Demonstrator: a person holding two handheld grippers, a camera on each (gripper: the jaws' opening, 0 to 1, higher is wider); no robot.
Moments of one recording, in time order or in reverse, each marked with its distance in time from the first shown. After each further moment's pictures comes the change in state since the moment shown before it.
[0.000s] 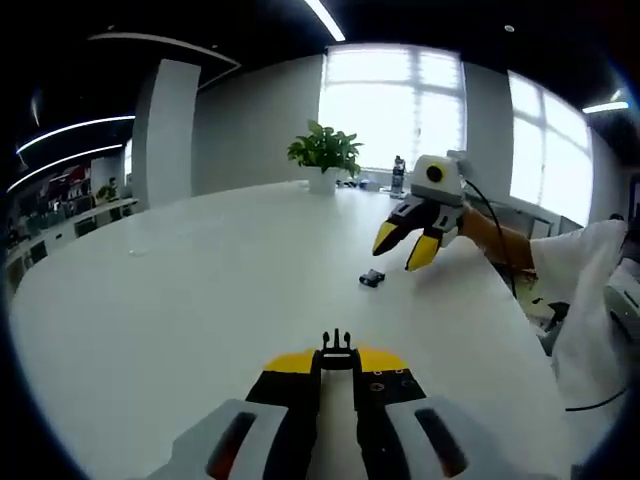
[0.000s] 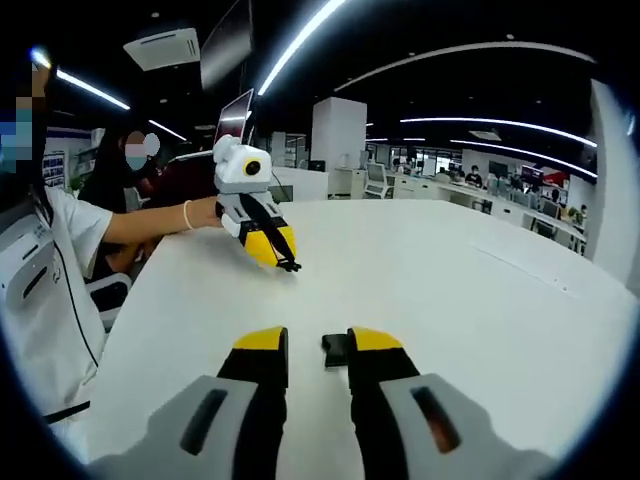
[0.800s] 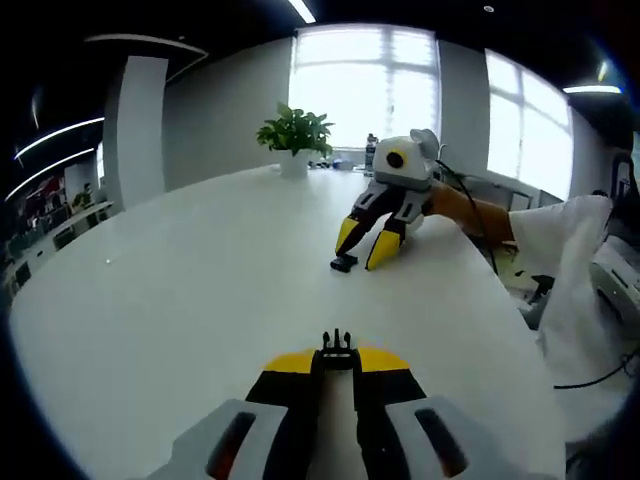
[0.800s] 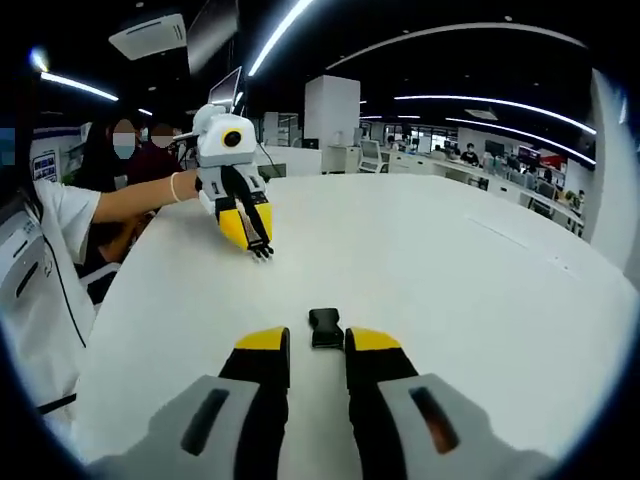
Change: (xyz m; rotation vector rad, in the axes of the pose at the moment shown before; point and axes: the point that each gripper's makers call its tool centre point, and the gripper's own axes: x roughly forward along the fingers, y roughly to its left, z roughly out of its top) left arm 0.003 -0.015 -0.004 0.072 0.088 -0.092; right arm 0.006 -0.005 -0.021 0.032 0.089 -0.016
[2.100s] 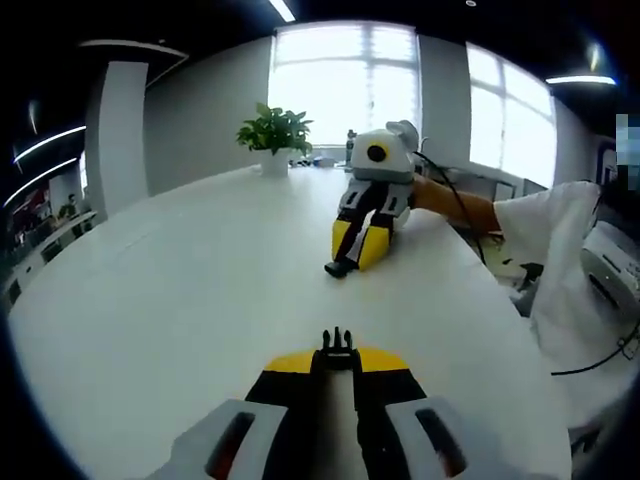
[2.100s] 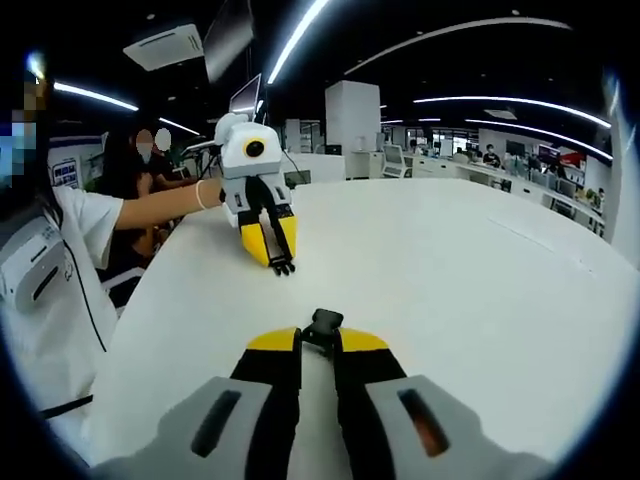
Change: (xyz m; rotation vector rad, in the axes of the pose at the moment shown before) left arm 0.007 -0.011 -0.005 0.059 0.020 -0.053; right arm 0.005 0.023 0.004 0.000 -0.032 0.115
